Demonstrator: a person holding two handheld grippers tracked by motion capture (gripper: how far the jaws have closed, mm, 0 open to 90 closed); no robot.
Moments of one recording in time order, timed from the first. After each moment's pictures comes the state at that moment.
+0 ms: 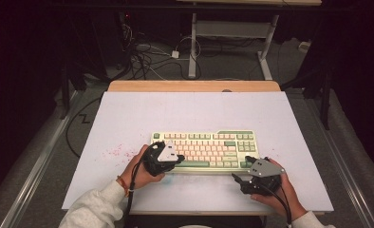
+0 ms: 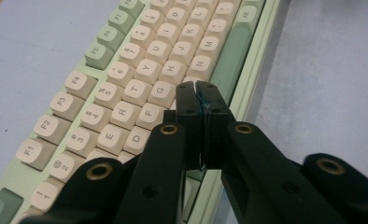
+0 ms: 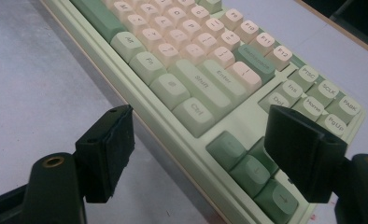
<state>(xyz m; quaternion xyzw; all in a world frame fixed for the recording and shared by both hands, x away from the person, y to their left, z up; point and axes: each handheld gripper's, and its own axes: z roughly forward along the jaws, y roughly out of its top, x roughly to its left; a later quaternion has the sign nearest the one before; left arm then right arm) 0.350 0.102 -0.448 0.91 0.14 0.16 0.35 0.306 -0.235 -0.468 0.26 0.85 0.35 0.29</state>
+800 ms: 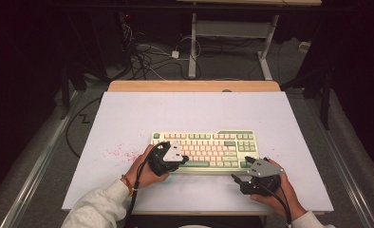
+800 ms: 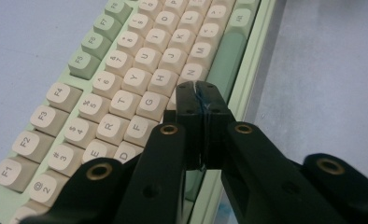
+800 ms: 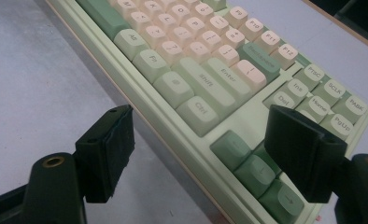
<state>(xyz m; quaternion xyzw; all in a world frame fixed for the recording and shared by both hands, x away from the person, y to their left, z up) 0.353 0.089 -0.451 0.92 0.13 0.15 0.35 0.307 -0.234 -0.469 0.26 0.85 0.35 0.28</state>
